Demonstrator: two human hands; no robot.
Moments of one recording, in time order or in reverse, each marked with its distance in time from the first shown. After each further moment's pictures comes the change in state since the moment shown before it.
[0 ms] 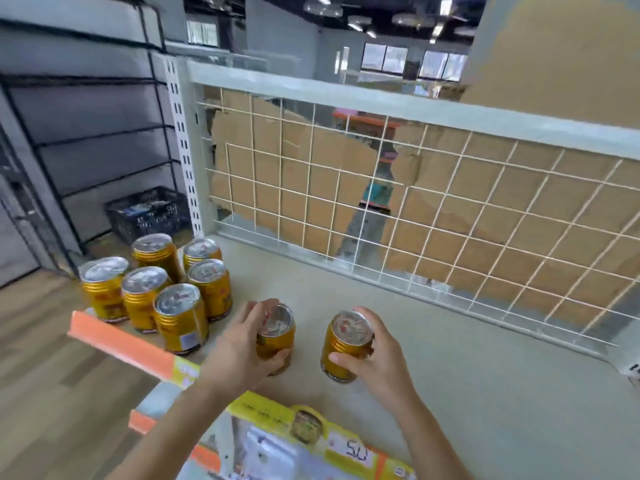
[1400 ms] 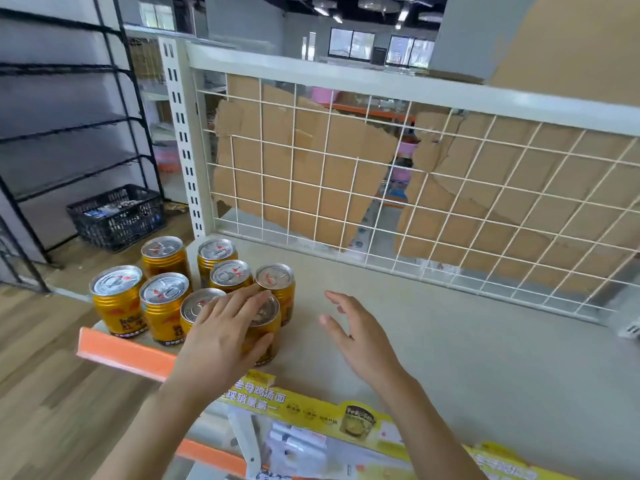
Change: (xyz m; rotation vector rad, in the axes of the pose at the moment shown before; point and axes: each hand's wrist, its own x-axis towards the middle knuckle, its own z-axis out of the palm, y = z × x) left_hand 0.008 -0.059 -0.066 0.421 -0.056 0.223; right_hand 0.020 -0.056 0.076 -0.380 -0.009 -0.110
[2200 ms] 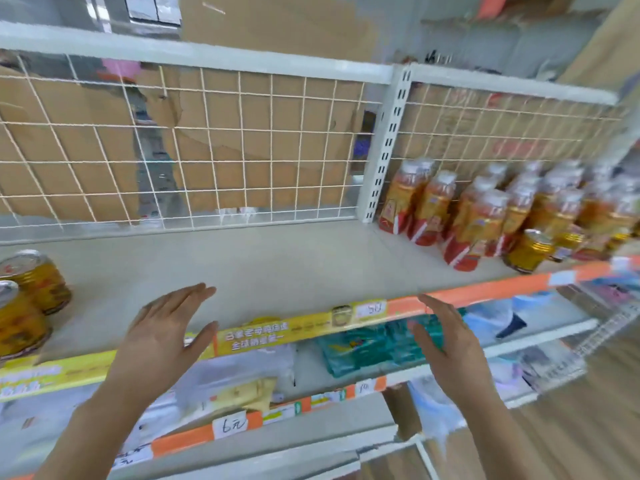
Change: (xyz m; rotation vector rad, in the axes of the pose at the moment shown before) left_hand -0.028 0.212 0.017 -0.225 -0.073 0.318; right_hand -0.348 0.095 -0.223 -0.335 0.617 0.483
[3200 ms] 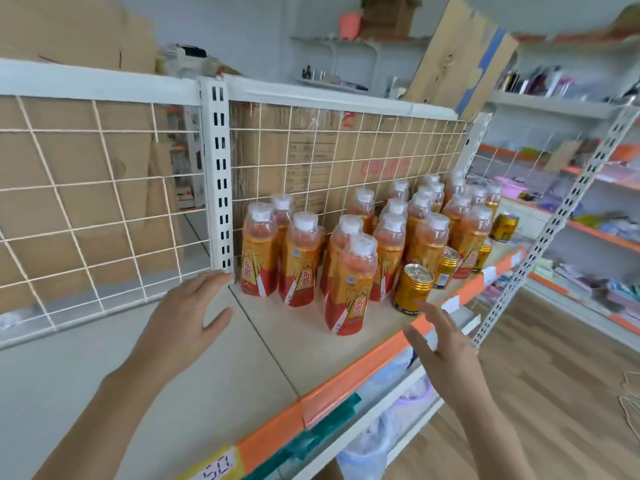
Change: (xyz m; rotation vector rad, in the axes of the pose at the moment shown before) left_hand 0.268 0.200 0.144 -0.300 -0.078 0.334; right_hand 0.128 0.174 -0.098 -0.127 0.161 0.289
